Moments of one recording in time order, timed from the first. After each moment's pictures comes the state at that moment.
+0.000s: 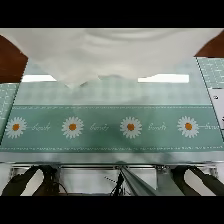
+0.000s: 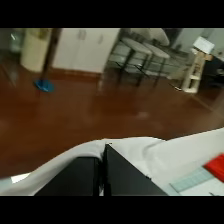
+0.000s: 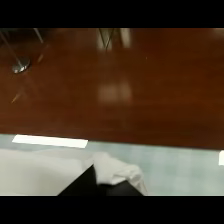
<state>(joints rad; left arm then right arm) 0.30 -0.84 1.61 0.49 -1.07 -1.20 -0.34 -1.02 1.89 -0.89 1.29 1.41</state>
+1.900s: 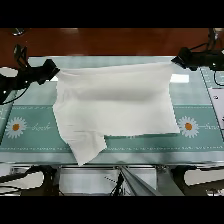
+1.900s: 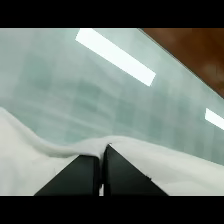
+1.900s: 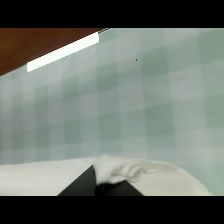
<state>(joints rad) 0.12 -1.42 1.08 0.66 -0.58 -1.35 -0.24 -1.65 1.52 -0.78 0.95 1.33</state>
